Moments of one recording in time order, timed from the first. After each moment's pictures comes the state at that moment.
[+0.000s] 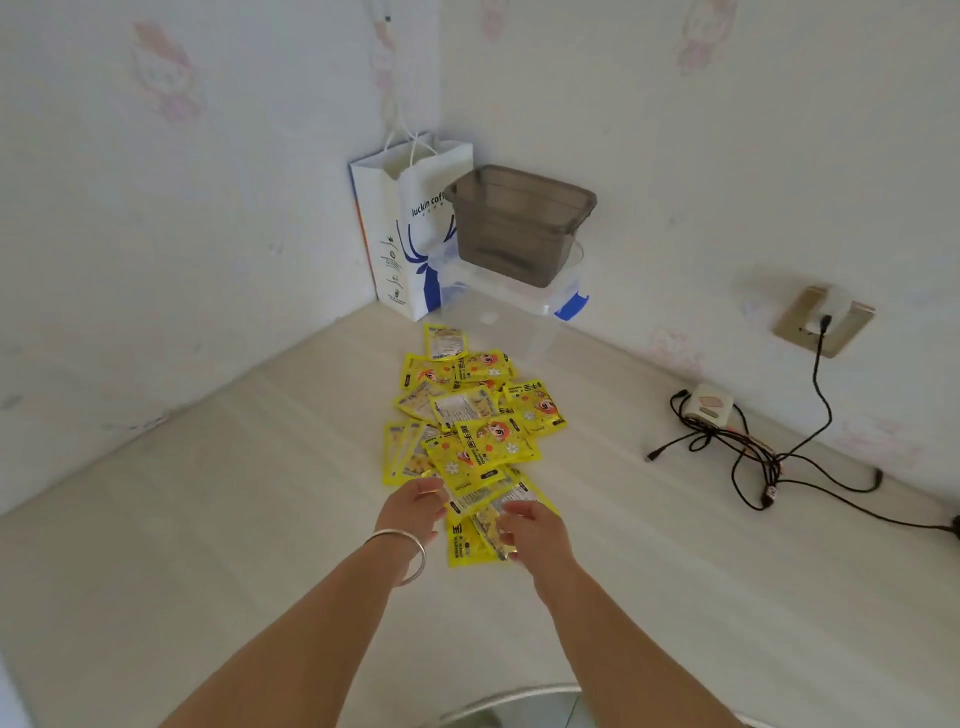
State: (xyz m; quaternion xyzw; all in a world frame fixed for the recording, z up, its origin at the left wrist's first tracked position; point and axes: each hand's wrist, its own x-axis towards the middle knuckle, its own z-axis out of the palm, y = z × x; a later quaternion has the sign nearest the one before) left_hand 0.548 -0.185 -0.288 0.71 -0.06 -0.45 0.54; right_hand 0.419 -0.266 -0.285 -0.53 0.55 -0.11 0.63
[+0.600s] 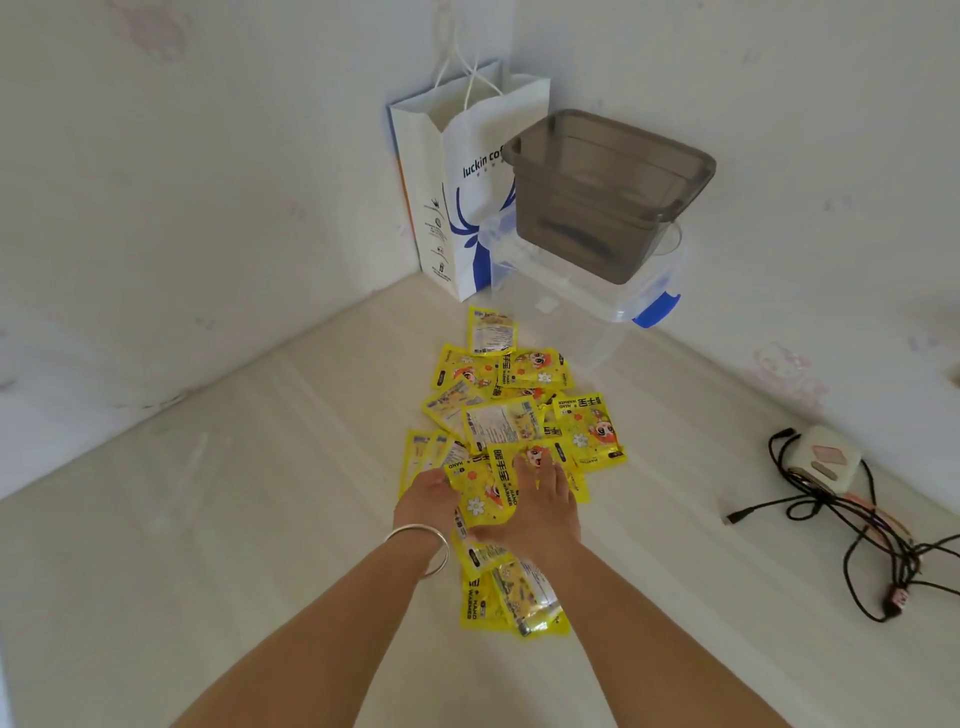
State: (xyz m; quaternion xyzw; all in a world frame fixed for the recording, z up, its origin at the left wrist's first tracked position) left_hand 0.604 -0.258 -0.323 0.83 -0.01 -0.36 0.44; right_hand 0.510 -0.358 -0.325 -0.88 0.38 0.16 0.24
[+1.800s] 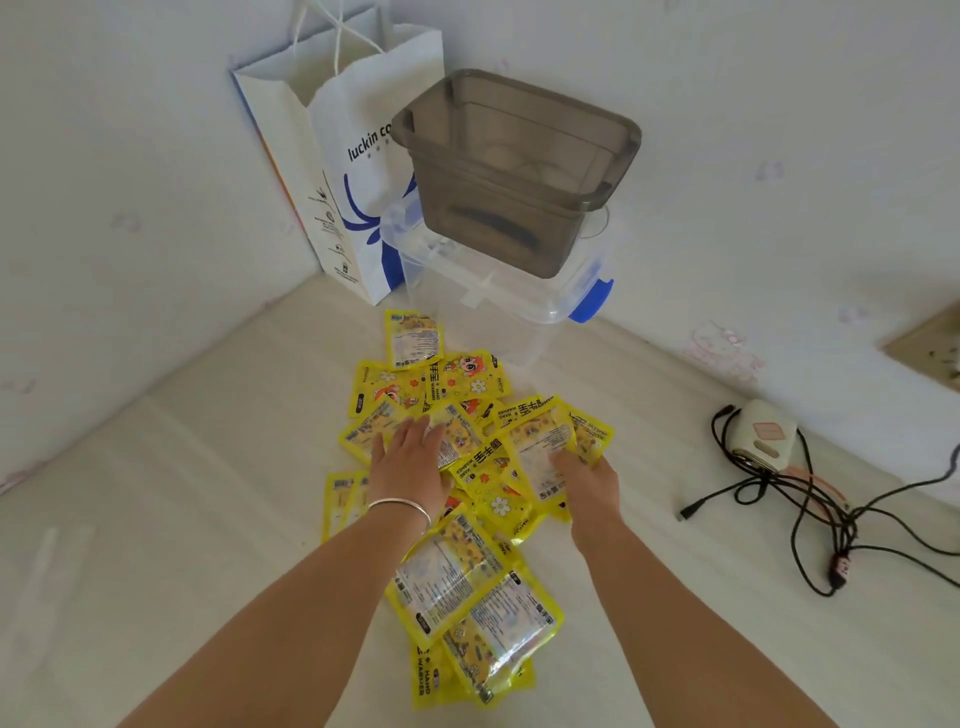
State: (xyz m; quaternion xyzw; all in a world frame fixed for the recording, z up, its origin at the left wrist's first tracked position) left_hand 0.647 -0.350 -0.343 0.89 -0.42 -0.16 0.00; right_hand 0.495 -0.459 -0.320 -0.41 0.62 -0.21 0.63
